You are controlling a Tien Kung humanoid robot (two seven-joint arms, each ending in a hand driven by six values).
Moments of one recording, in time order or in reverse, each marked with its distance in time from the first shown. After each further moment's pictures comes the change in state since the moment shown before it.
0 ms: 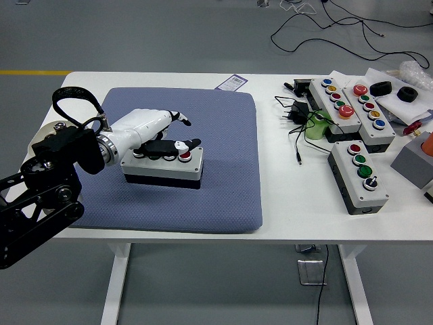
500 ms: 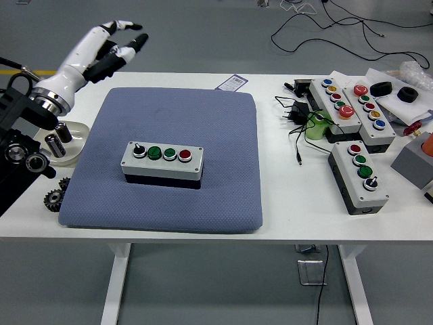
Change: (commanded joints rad) left arm 0.068 -0.019 -0.356 0.117 -0.400 0.418 -0.269; right arm -0.001 0.000 -0.004 0.000 0.010 0.001 0.002
